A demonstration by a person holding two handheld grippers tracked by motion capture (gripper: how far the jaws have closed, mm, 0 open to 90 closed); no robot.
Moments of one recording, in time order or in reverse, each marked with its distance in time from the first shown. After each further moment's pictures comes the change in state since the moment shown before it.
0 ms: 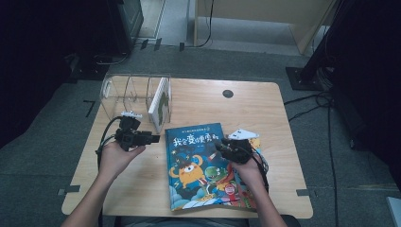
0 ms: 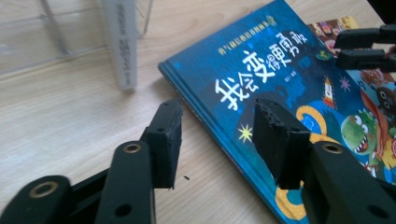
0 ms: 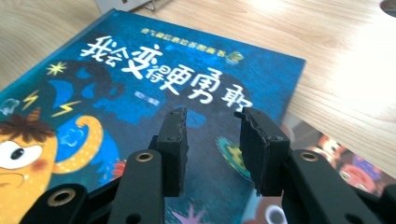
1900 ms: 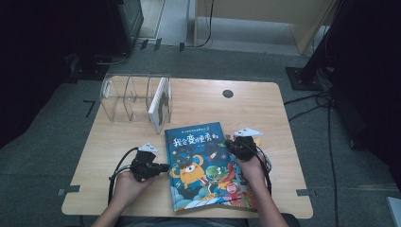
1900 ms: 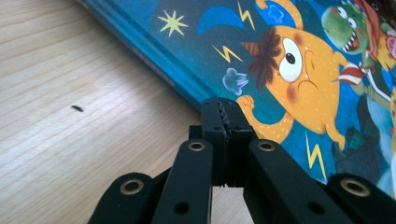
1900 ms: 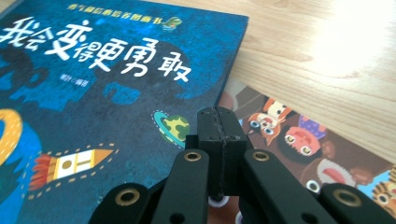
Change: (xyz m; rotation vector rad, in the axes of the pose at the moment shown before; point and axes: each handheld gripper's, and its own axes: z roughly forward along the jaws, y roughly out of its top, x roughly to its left) left arm -0.038 -0.078 0.047 0.079 -0.106 0.100; right arm -0.024 -0.009 0.009 0.067 -0.108 0.085
